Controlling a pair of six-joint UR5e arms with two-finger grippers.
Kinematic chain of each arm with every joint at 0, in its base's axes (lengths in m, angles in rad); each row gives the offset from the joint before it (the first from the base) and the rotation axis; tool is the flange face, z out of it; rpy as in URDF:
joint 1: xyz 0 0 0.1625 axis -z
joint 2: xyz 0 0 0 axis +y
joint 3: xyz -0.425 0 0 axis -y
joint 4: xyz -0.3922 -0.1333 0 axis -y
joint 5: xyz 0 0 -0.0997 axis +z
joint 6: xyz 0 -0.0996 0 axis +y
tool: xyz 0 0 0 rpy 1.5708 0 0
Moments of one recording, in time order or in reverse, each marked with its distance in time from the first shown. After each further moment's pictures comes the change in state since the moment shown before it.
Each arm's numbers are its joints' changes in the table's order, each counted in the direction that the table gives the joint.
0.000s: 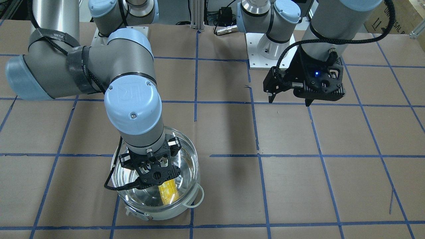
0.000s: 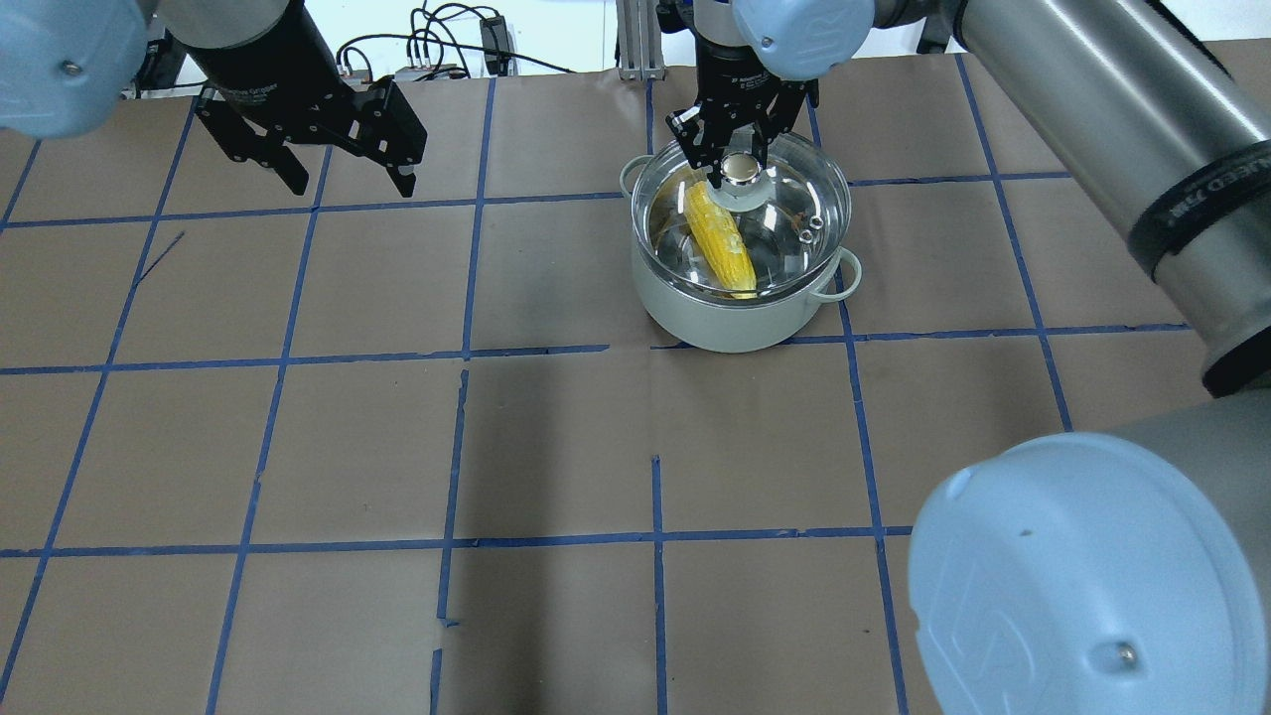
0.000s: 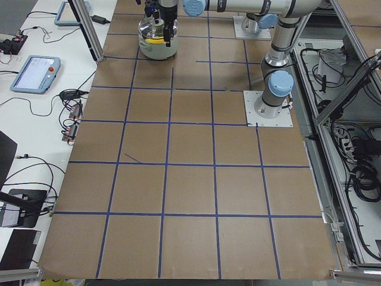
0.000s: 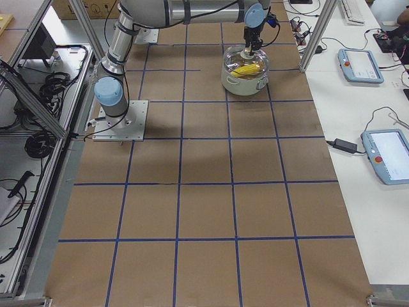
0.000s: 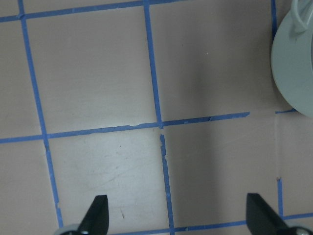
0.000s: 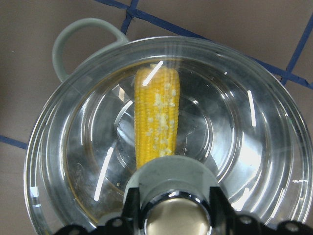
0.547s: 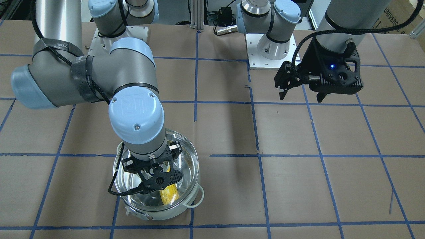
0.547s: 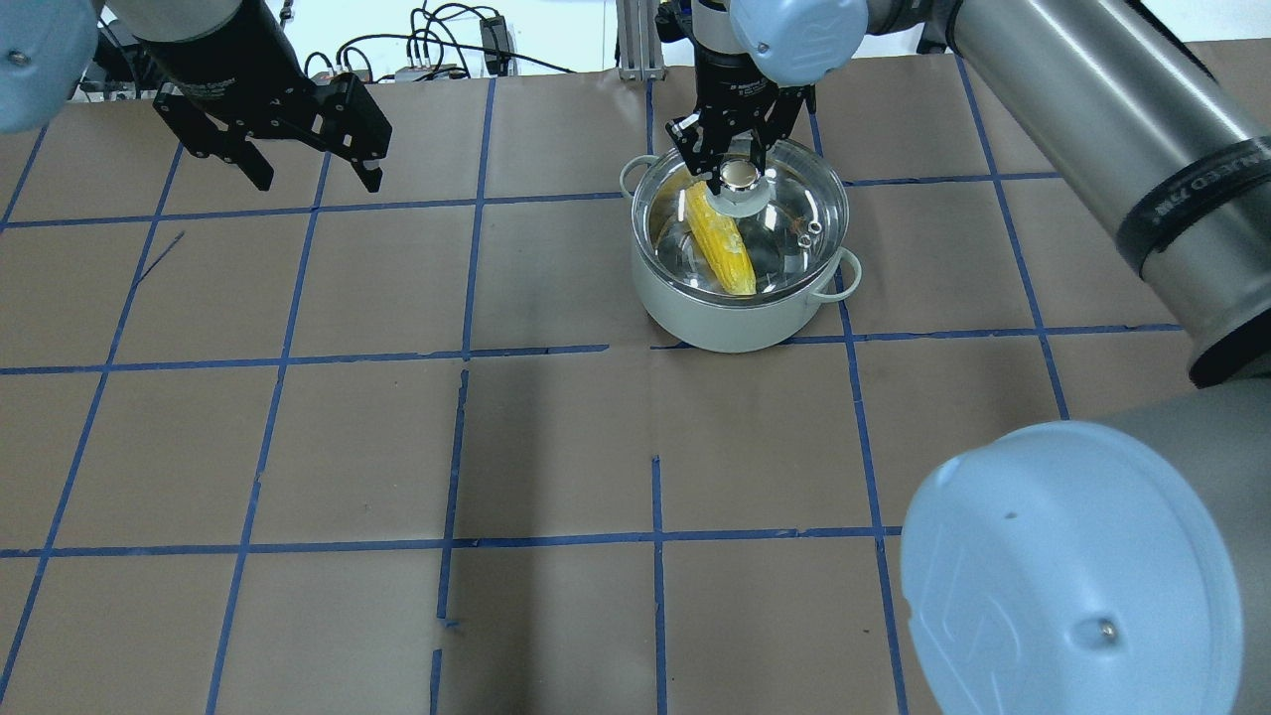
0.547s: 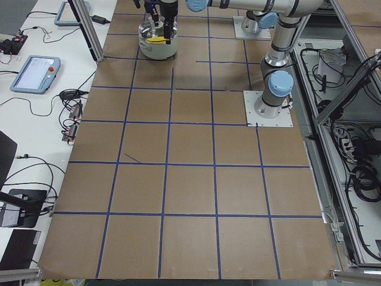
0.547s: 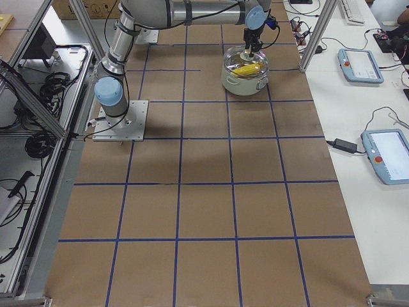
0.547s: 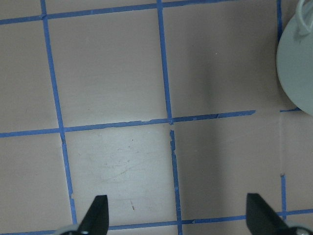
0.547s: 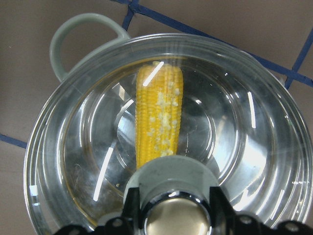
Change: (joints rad) left arm -0.049 -0.021 -0.013 -0.005 -0.015 -0.025; right arm 0.001 -0.015 0.000 0.001 -0.002 0.009
